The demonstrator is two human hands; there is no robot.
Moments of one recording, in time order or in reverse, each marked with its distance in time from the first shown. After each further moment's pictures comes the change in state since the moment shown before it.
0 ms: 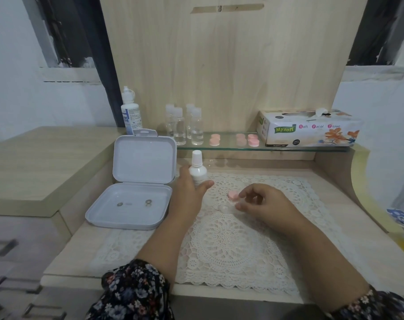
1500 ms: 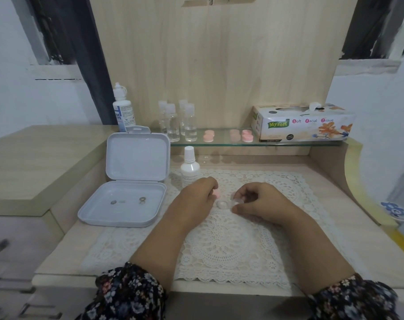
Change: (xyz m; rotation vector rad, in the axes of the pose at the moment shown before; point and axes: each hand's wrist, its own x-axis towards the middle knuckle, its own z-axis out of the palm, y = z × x) left_hand -0.018 0.007 0.003 0.365 -0.313 0.347; right_hand 0.007 0.002 -0.009 0.049 -0.161 0.083
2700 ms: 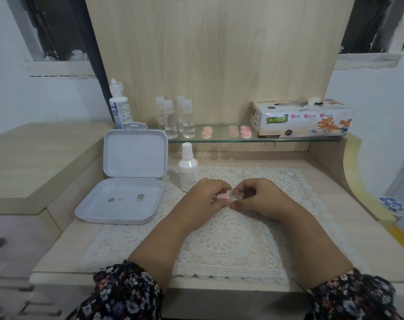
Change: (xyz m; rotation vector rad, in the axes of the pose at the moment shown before) left_hand -0.002 0.014 0.003 -0.137 -0.097 0.111; right_hand 0.004 0.003 0.000 0.010 -0.008 -0.016
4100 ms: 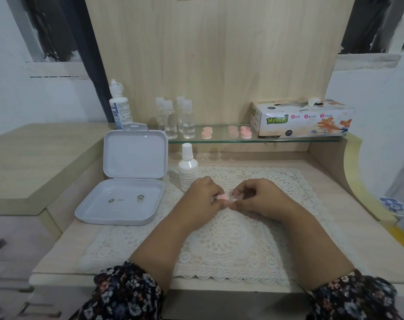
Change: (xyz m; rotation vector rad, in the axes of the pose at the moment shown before) left_hand 0.004 -0.002 0.001 0.087 -0.025 -0.102; right_hand -0.001 -0.001 0.000 0.023 -0.005 0.005
